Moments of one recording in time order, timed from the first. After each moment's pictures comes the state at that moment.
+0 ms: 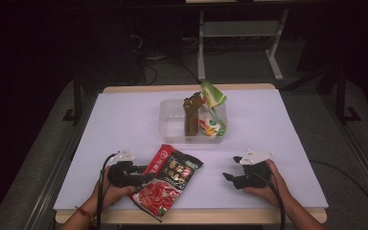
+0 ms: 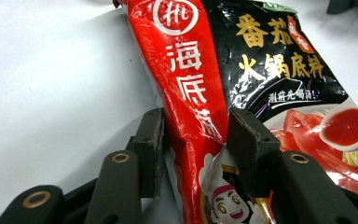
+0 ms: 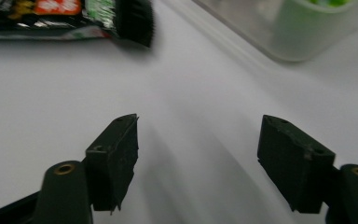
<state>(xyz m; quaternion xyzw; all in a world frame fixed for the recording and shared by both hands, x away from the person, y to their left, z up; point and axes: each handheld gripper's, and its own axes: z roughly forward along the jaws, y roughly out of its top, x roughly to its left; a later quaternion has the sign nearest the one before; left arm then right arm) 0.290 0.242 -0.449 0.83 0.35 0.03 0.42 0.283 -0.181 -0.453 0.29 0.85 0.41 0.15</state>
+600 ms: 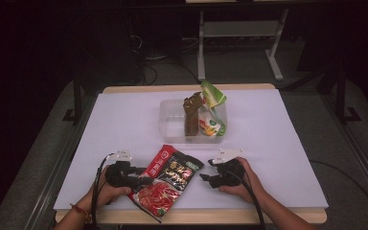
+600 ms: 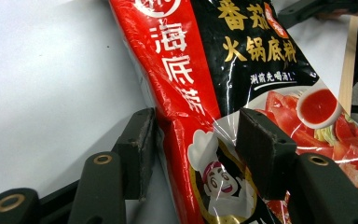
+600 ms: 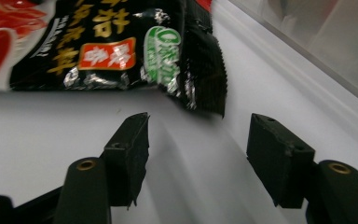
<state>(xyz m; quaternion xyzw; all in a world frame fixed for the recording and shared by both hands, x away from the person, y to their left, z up) 0.296 0.250 -0.452 0.84 0.32 -0.03 0.43 0.296 -0.113 -0.457 0.27 0.87 0.40 0.11</state>
